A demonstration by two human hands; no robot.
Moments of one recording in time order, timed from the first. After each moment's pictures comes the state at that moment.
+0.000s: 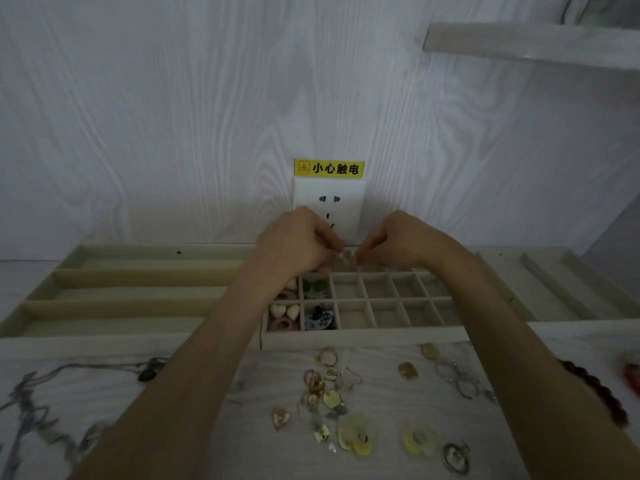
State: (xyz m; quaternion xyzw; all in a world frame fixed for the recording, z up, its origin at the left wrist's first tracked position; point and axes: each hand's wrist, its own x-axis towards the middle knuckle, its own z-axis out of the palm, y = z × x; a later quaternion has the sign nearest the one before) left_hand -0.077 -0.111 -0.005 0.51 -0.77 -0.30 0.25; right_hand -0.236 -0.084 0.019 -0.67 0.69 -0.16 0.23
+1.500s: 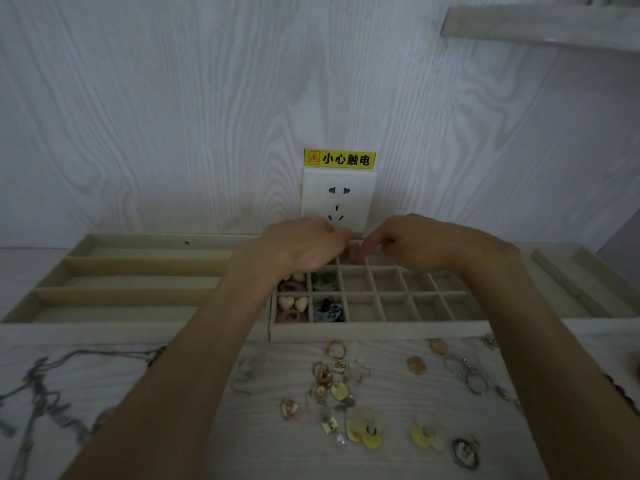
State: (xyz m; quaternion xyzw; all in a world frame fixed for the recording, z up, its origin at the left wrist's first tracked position) left_hand -0.077 -0.108 0.003 0.55 -0.82 -0.18 0.04; right_hand -0.229 -0.070 0.037 -0.77 0.62 0.04 0.14
